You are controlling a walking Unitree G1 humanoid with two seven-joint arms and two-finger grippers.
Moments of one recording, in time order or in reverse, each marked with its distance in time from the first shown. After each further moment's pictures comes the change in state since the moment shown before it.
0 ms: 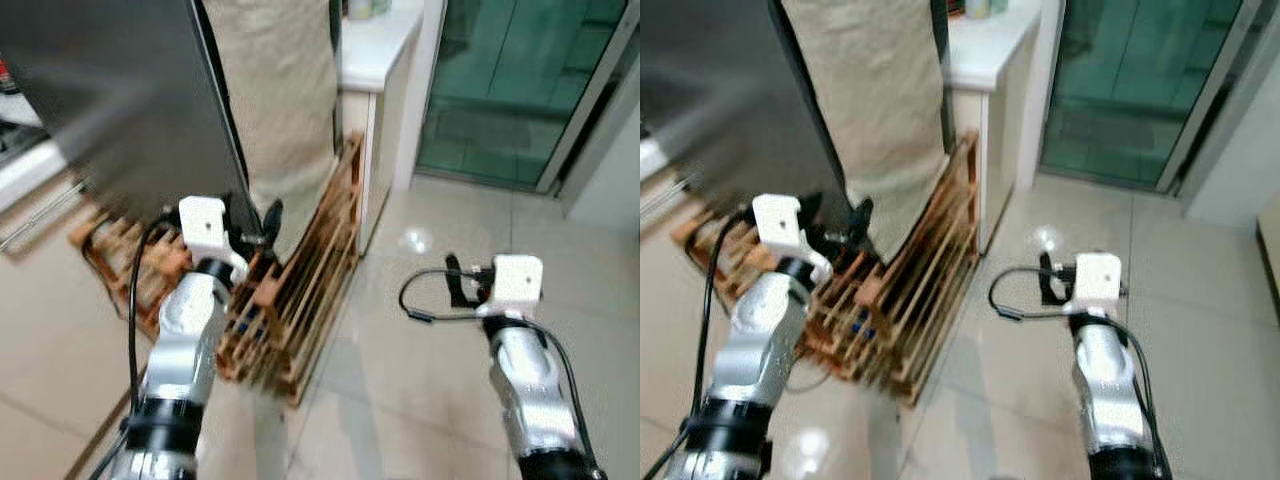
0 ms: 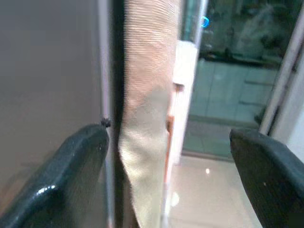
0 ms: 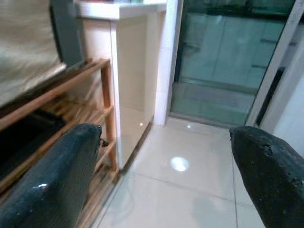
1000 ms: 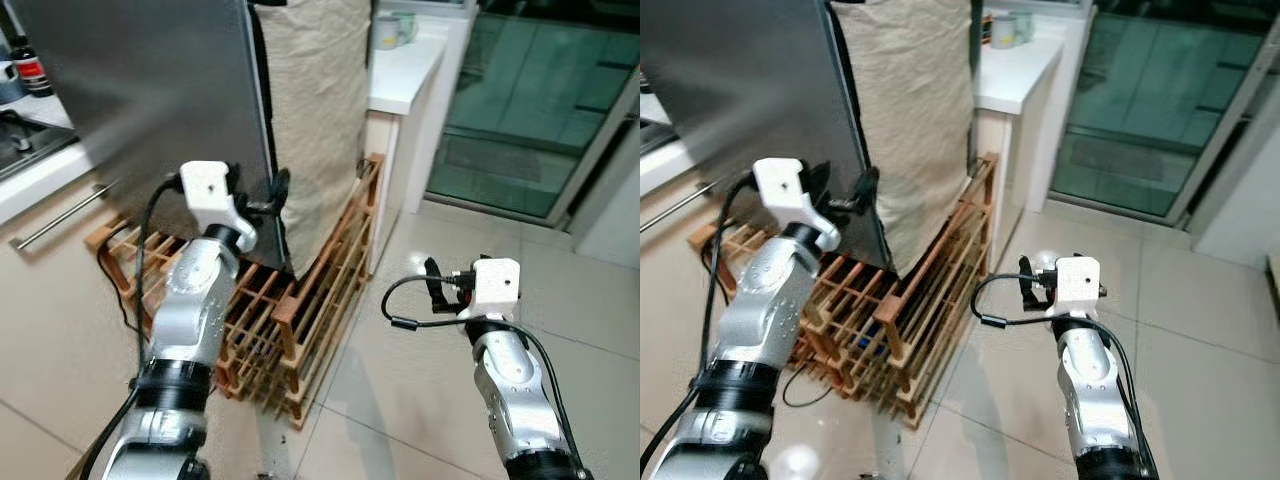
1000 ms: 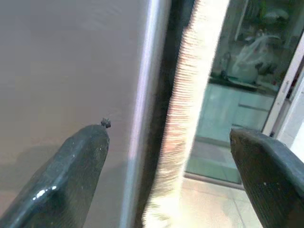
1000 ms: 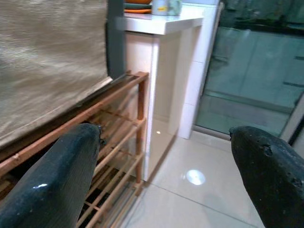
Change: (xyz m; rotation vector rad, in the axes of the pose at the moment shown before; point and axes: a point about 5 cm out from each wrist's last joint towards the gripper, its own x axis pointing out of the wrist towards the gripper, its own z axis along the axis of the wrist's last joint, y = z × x) left arm 0.038 -0.013 0.024 -0.075 0.005 -0.018; right arm -0.002 0.016 -0.004 0.011 0.012 0.075
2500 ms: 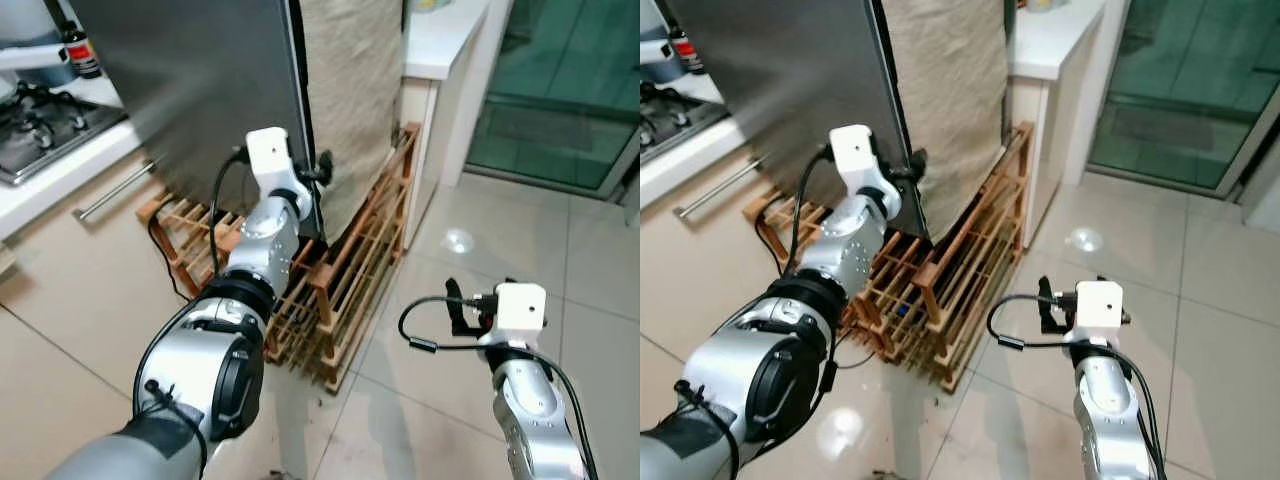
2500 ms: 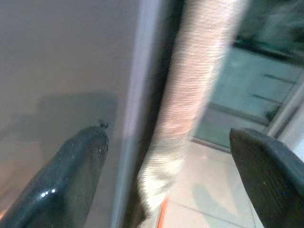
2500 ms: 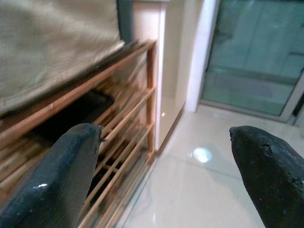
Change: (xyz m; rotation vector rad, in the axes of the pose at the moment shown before) left arm 0.060 -0.043 -0.011 -0.087 0.088 0.011; right arm -0.035 -0.015 0.002 -0.016 -0.003 -0.093
